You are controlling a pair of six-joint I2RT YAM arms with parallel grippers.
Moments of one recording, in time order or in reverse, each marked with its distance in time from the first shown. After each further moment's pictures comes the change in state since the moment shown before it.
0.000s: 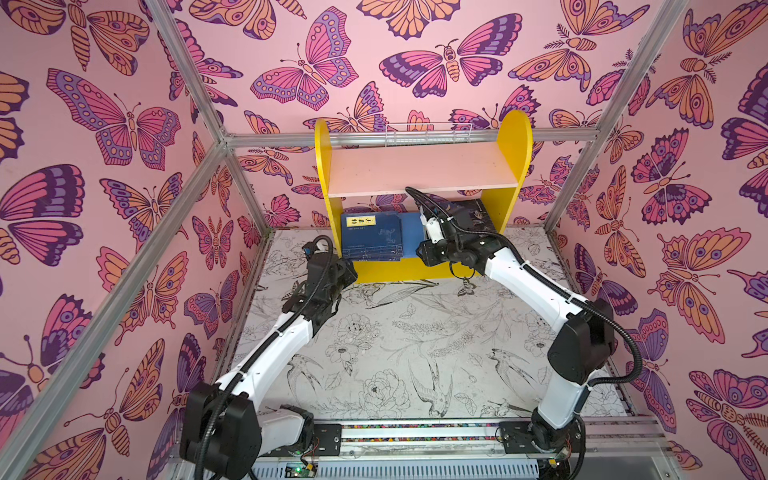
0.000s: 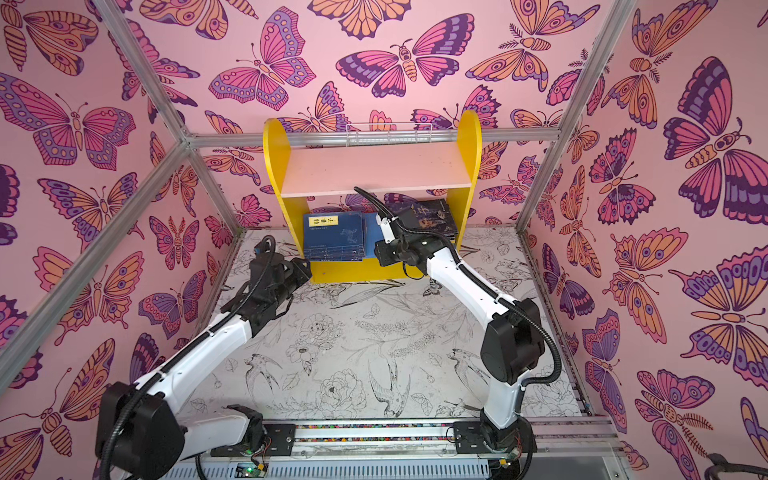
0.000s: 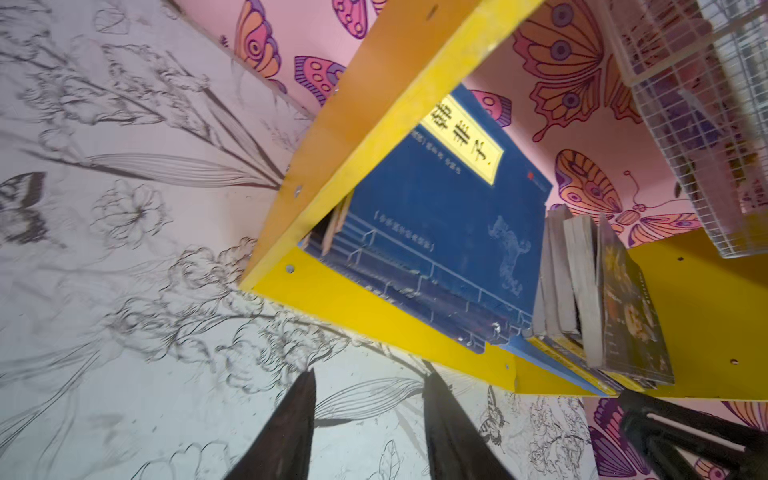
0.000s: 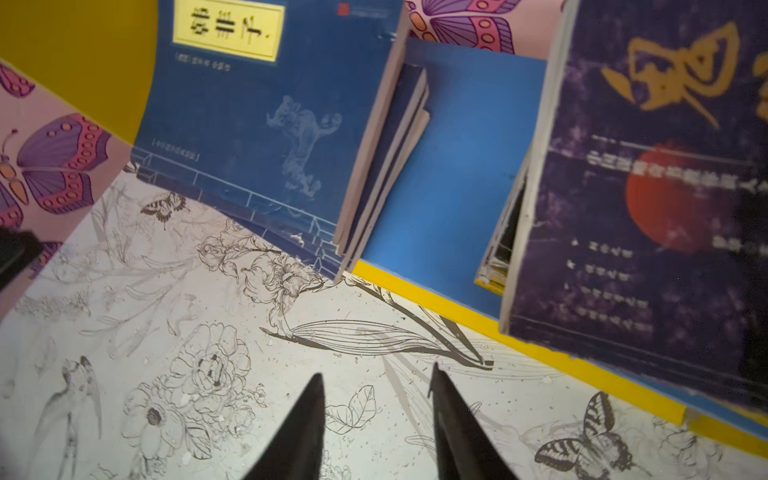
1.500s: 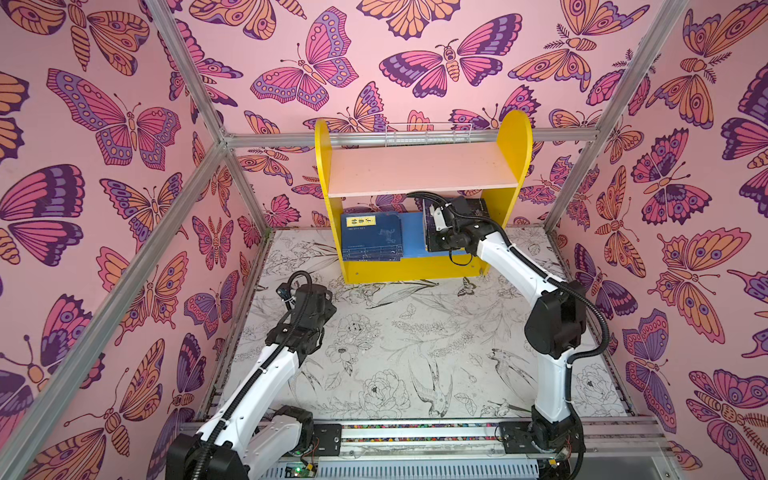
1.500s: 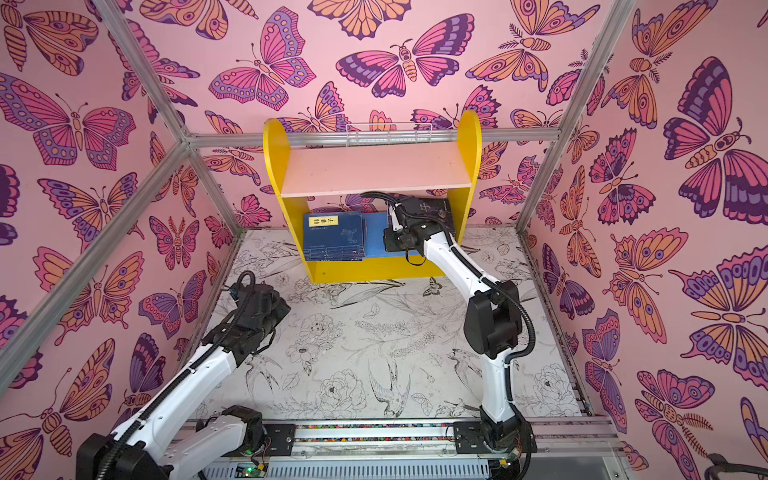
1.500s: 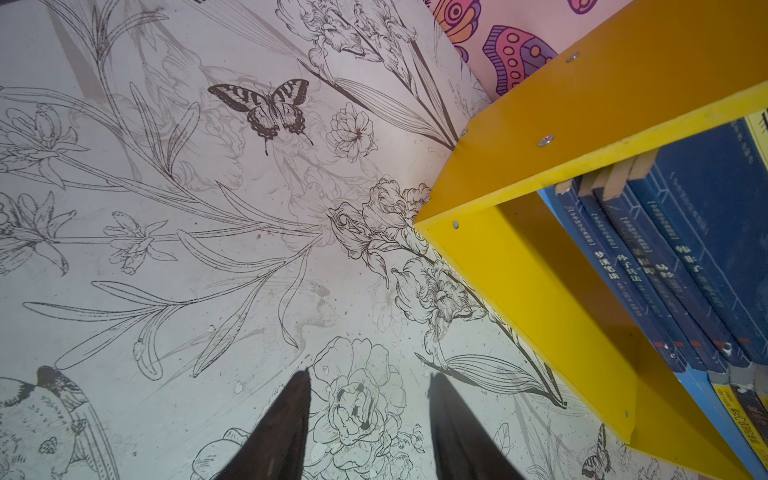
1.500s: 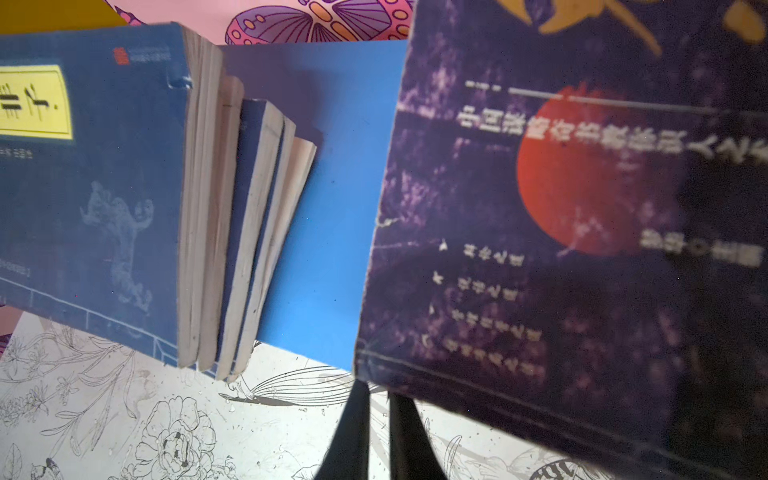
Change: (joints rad) left arm 0.063 -0.198 -0.198 -0.257 -0.119 -0.165; right arm -0.085 0.229 0.253 -0.093 0.000 0.090
